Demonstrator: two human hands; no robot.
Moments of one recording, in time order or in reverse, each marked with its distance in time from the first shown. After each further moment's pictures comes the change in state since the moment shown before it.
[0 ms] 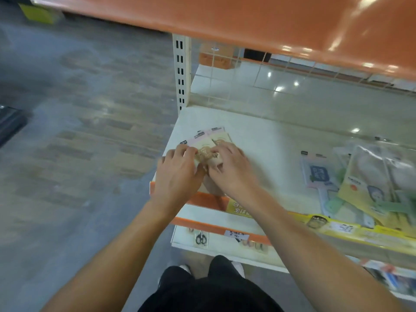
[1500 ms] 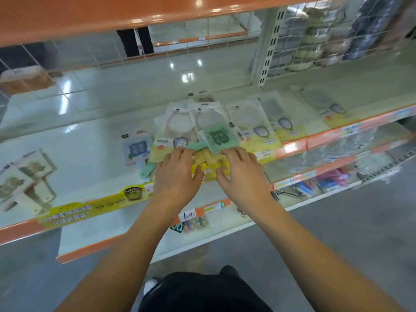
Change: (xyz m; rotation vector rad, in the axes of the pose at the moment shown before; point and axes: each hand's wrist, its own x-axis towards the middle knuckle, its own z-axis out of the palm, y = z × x) left_hand -0.096 0.393 0.094 -0.094 -0.220 0.442; right_hand -0.274 0.294 -0.197 -0.122 0.316 0.470
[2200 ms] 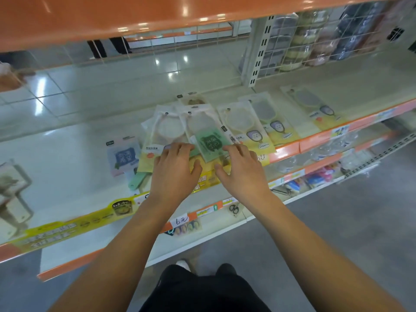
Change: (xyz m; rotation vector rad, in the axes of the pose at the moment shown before) left_hand 0.038 0.009 0.009 -0.028 0.005 0.040; right_hand 0.032 0.019 -0.004 -0.045 -0.083 0.145
